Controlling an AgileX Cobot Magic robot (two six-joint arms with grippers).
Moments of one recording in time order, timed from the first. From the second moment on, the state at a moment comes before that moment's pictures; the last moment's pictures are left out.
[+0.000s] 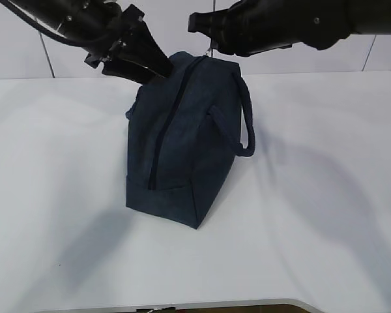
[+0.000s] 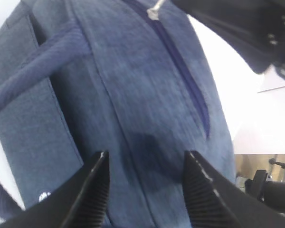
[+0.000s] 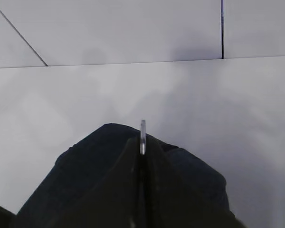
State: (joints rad) left arm -0.27 2.09 -1.88 -0.89 1.21 0.47; right arm 0.44 1.86 -1.49 -0.37 0.23 0.67
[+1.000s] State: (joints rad) left arm -0.29 2.12 -1.90 -0.74 1.20 0.50; right arm 0.43 1.89 -1.49 -0.36 0.17 0.67
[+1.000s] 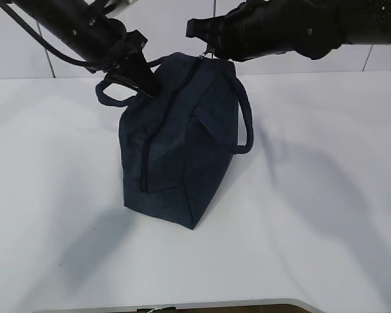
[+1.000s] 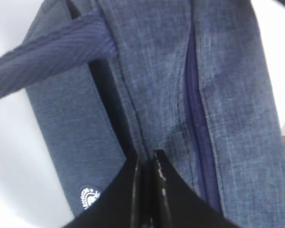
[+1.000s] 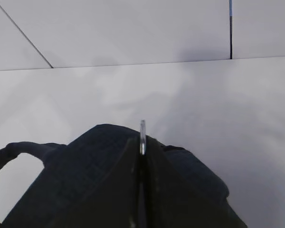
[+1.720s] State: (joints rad) left arm -0.32 2.10 -1.90 -0.66 1.17 0.49; right arm 0.38 2.04 -1.67 -0.36 0.19 0.67
